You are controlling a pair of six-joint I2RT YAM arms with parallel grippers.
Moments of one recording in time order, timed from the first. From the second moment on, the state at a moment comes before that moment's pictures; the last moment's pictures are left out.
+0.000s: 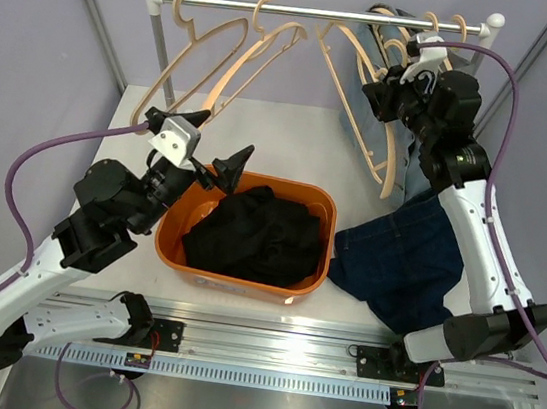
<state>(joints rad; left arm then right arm) -0.93 0.85 1.21 -0.08 -0.31 0.23 0.28 1.43 1.69 -0.30 -0.29 0.04</state>
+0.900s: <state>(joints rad) -0.93 0.84 1.12 -0.08 -0.30 0.10 0.44 1.95 2.29 -0.41 0.14 0.06</state>
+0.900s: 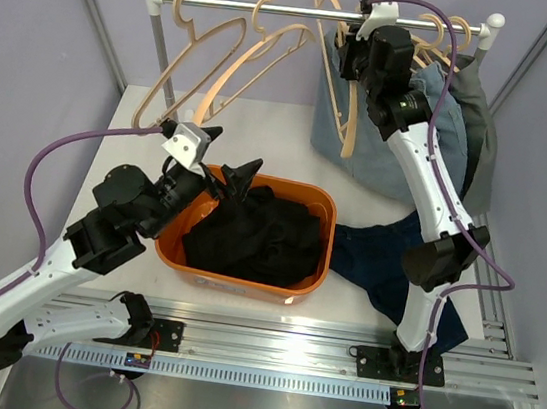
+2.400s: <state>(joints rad) -0.93 0.92 1.08 -0.07 -0.05 0.00 0.55 2.01 2.37 -0.49 -0.32 -0.12</state>
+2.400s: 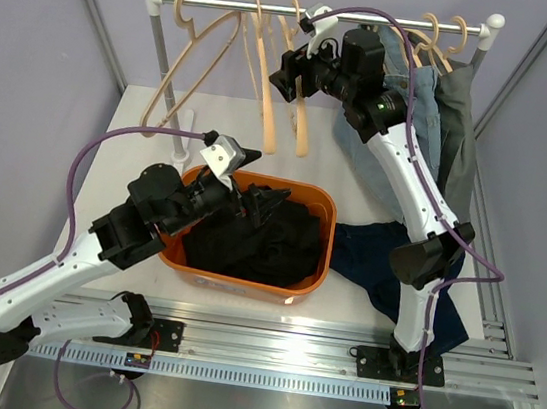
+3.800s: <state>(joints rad) -0.94 0.89 0.99 -0.11 0.07 -0.03 0.21 1.15 1.06 -1.29 -0.47 -1.27</state>
